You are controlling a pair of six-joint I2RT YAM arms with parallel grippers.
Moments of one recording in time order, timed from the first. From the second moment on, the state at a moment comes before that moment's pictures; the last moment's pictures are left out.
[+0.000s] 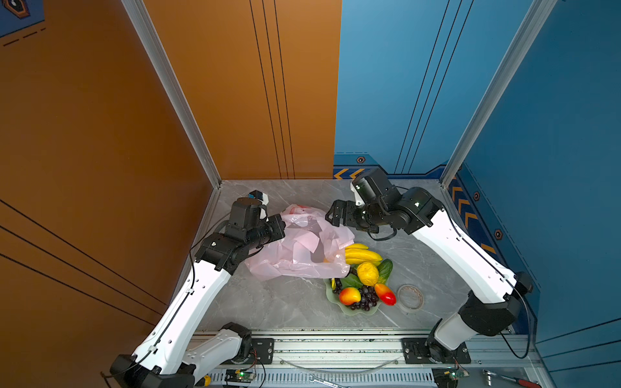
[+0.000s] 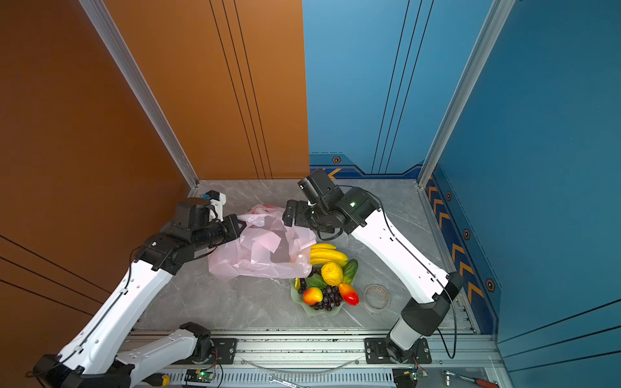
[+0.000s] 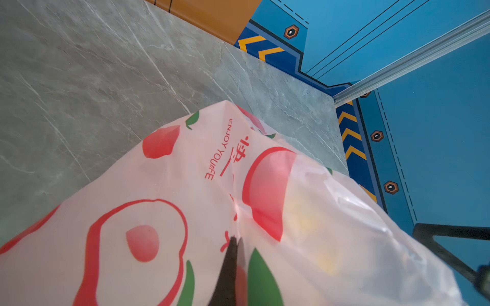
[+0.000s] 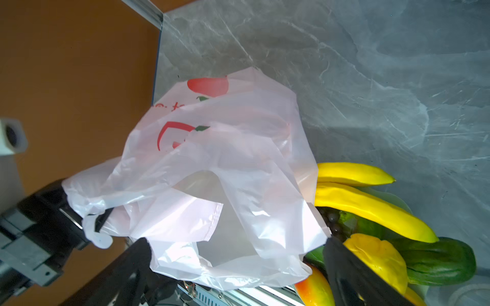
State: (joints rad) left arm -0.35 1.05 1.18 -0.76 0.15 -0.64; right arm 0.82 1.62 1.96 -1.21 -0.02 0.78
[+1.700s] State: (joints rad) left arm -0.61 0.98 1.34 -1.23 0.04 -0.72; right arm 0.82 1.72 1.97 -1.21 -0.02 0.72
